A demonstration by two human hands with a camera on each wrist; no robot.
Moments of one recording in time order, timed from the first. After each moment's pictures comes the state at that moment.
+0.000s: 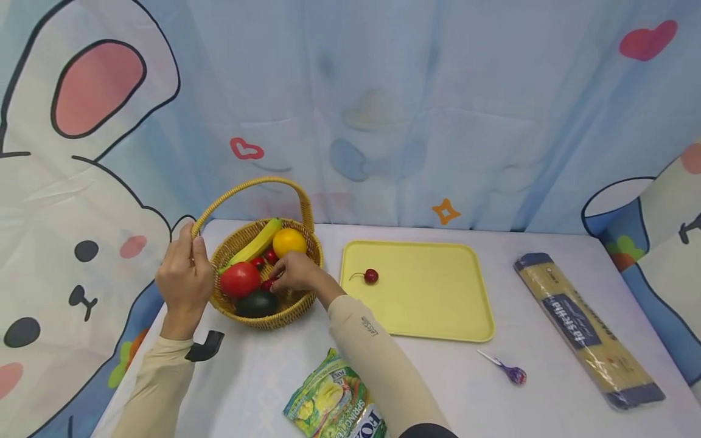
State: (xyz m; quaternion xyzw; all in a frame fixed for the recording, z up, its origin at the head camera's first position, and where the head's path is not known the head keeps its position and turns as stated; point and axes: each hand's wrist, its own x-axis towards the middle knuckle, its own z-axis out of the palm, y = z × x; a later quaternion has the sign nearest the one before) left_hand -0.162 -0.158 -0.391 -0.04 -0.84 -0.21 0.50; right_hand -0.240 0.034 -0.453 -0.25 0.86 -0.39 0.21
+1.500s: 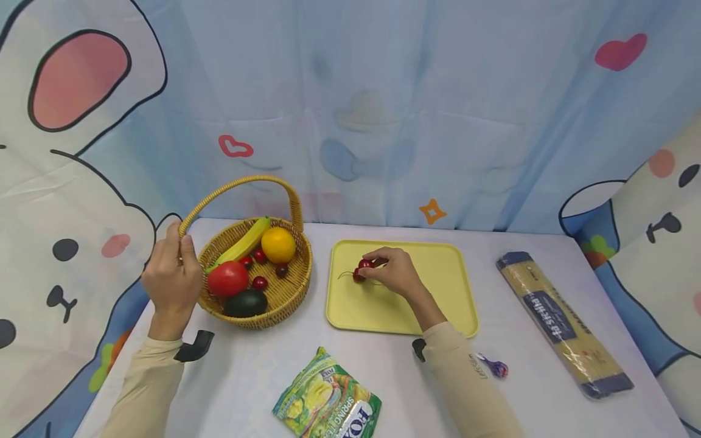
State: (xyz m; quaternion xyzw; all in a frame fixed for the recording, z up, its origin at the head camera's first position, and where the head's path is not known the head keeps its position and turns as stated) left_hand -0.161 -0.155 -0.391 -0.04 -0.83 -0.22 0.51; right_hand -0.213 0.232 -0.466 -0.10 0.89 -0.44 0.03
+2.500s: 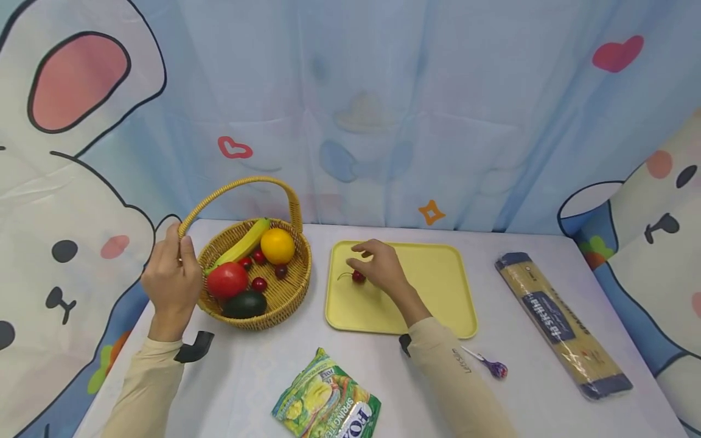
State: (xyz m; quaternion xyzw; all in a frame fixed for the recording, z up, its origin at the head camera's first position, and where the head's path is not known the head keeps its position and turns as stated) left_hand -0.162 -0.155 -0.393 -0.03 -0.83 -0.22 0.51; right_hand -0.216 0.204 -0.456 -0.13 0.91 -0.40 -0.04
